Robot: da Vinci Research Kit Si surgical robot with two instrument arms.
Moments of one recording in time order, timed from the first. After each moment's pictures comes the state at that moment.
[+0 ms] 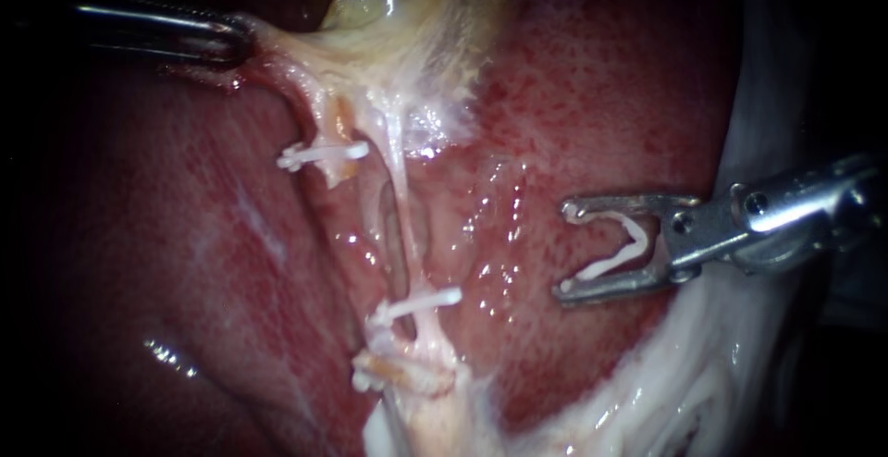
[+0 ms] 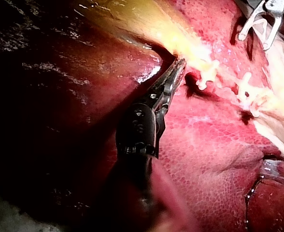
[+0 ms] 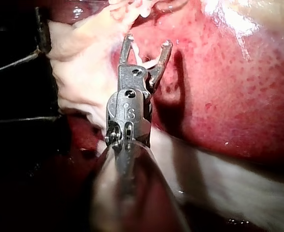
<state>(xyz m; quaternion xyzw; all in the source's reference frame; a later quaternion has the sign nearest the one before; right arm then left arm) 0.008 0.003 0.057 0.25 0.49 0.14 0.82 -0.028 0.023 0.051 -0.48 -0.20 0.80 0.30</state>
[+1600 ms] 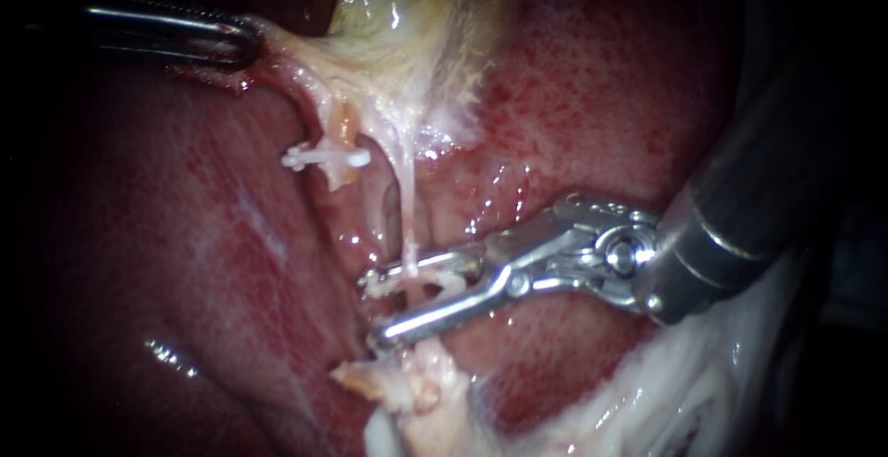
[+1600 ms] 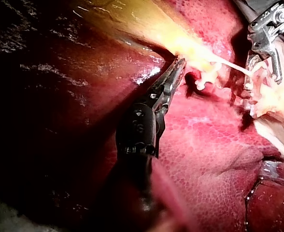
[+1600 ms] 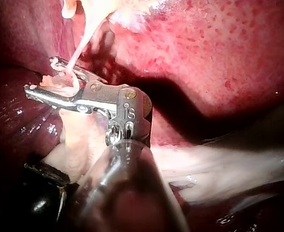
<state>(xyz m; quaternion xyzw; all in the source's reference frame) 0.021 0.000 0.063 0.58 0.55 0.23 0.55 -0.029 0.023 0.051 -0.48 -0.20 0.80 0.30</state>
